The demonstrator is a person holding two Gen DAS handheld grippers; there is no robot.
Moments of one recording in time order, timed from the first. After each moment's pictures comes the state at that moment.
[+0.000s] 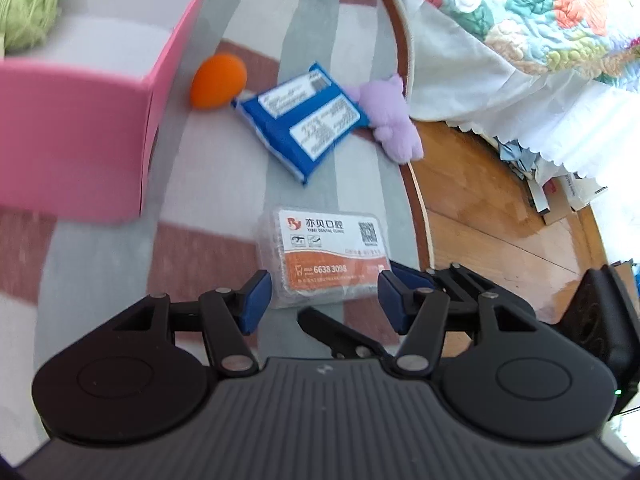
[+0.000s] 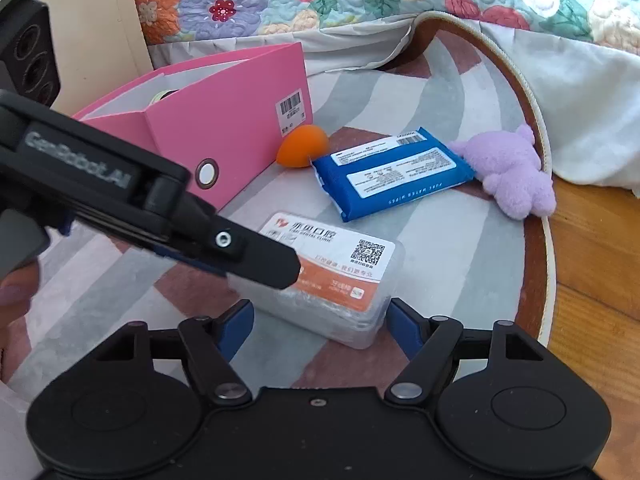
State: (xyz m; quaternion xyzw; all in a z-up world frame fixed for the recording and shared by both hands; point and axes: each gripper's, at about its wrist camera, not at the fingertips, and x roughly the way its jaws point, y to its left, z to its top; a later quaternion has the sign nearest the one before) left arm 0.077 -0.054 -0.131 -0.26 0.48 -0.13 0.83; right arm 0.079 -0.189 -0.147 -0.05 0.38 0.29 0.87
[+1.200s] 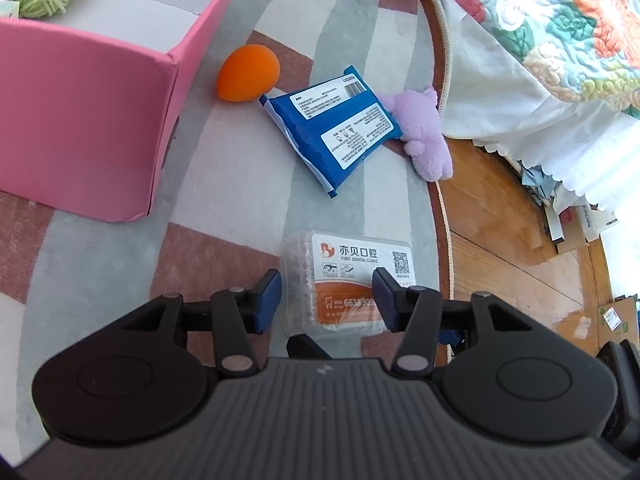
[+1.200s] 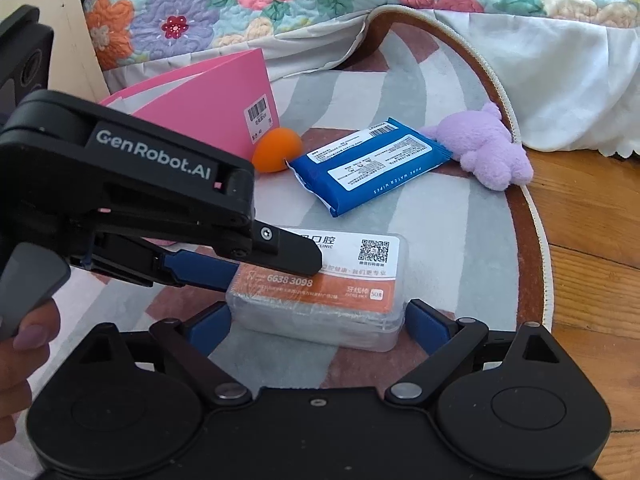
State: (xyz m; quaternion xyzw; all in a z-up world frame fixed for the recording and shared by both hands) left arm 0.097 -0.045 -0.151 -0.28 0.48 -0.09 0.82; right arm 0.071 -0.176 -0.149 0.00 0.38 0.22 0.90
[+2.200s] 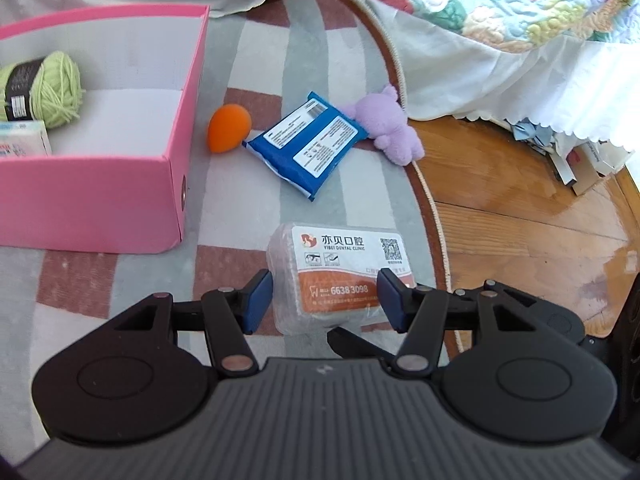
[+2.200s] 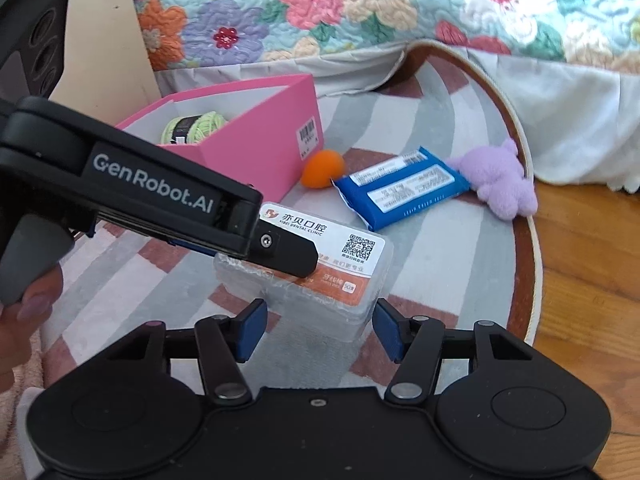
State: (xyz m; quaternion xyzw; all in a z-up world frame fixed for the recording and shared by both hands) left arm 0.058 -0.064 -0.077 -0.14 0.47 -0.10 0.86; right arm 0.038 -0.179 -0.099 -0.03 0.38 0.27 0.89
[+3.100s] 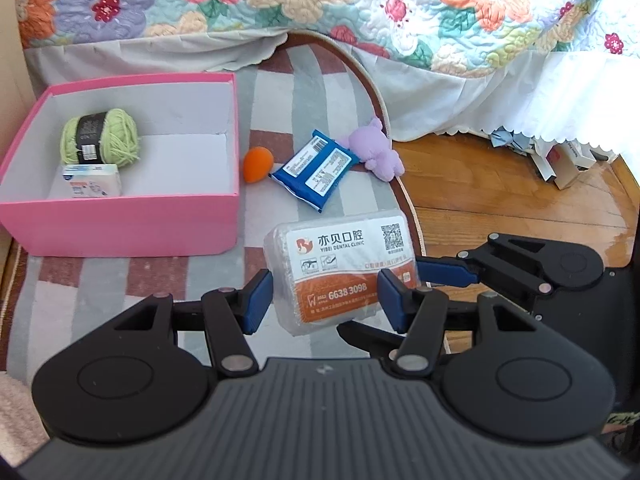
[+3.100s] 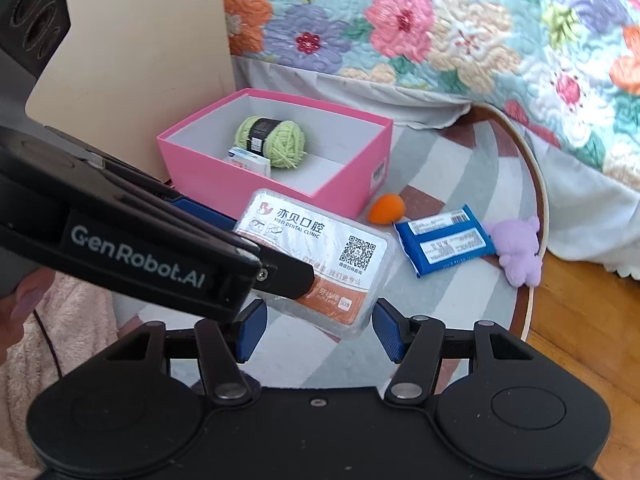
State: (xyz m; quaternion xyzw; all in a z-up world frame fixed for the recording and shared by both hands) left arm -0.006 -0.031 0.020 -0.11 0.46 -0.09 0.88; right arm 0.002 -0.128 0.005 -0.13 0.40 0.31 0.85
